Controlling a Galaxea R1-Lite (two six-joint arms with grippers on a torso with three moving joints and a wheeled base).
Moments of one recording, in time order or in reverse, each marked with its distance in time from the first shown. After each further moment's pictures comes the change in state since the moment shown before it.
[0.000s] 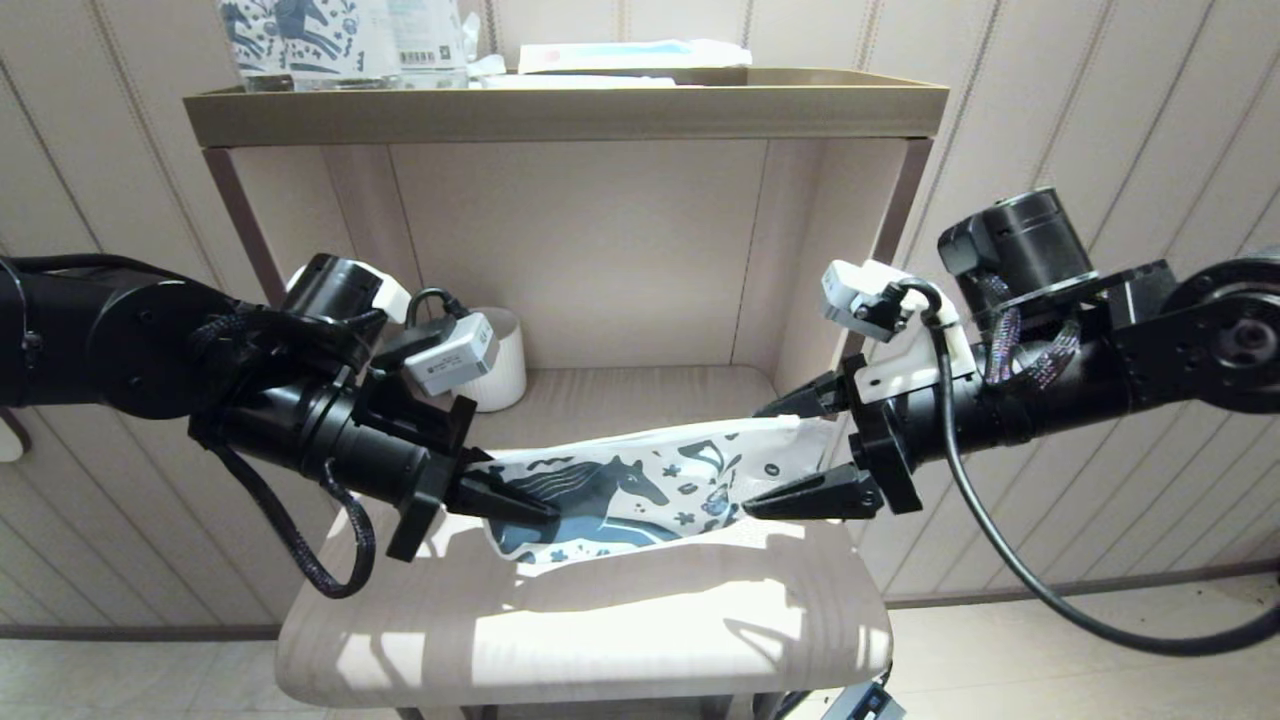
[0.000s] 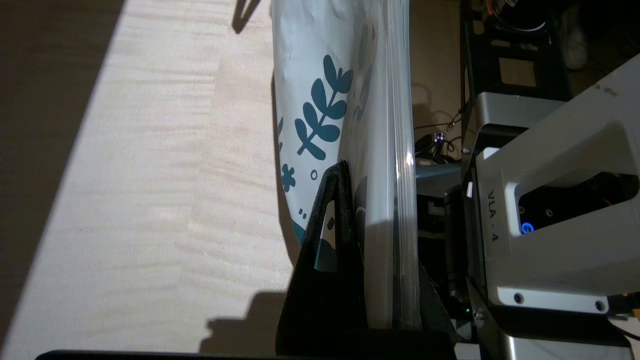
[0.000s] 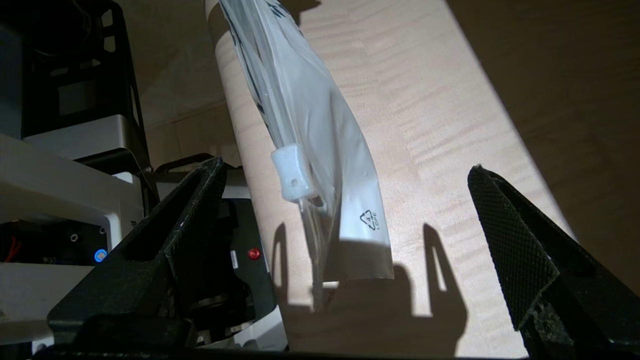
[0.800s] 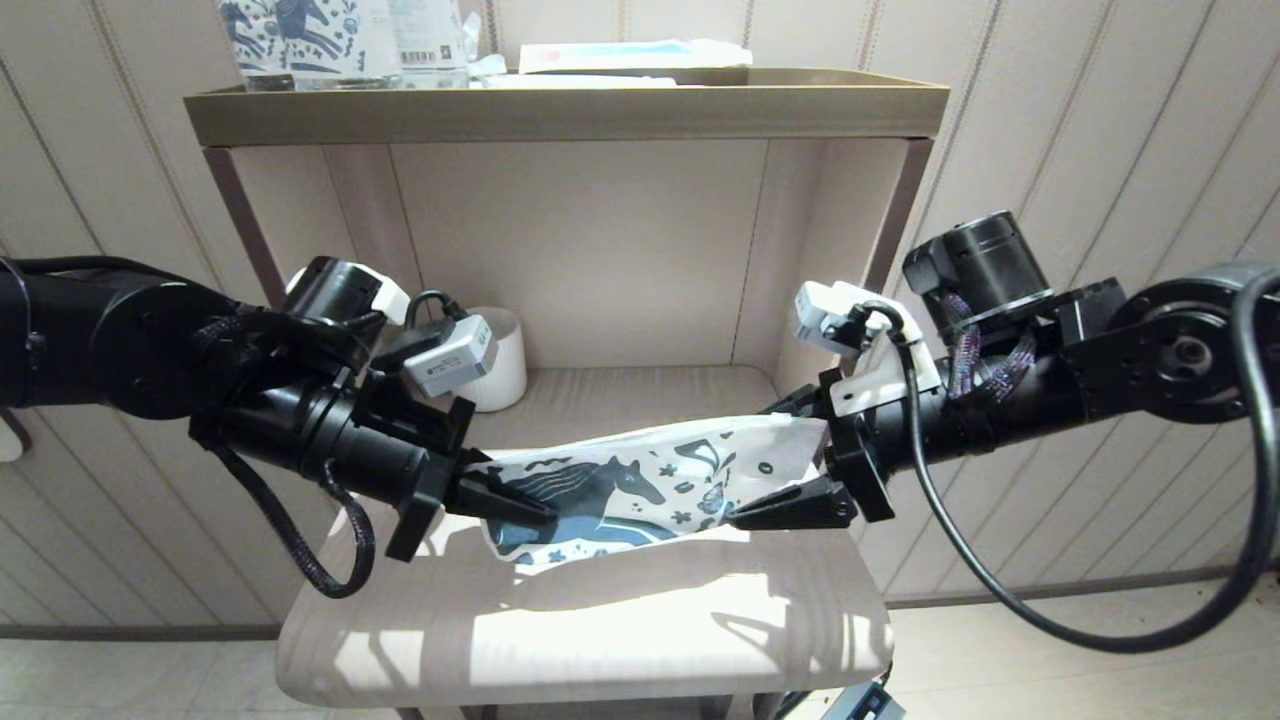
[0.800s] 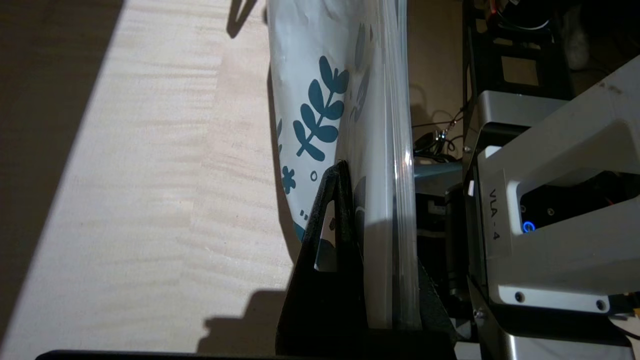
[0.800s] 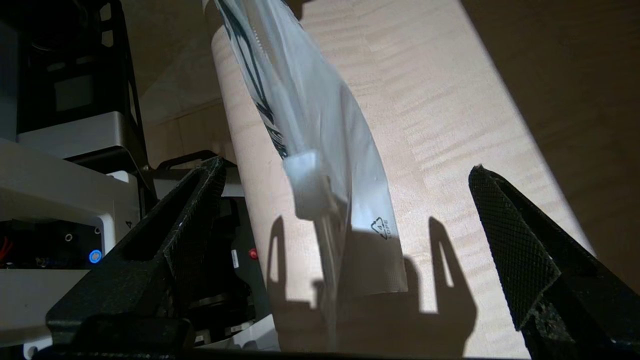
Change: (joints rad) left arm 0.004 0.003 0.002 0.000 0.002 0.001; right arm 0.016 0.044 0.005 -0.030 0.000 -0.004
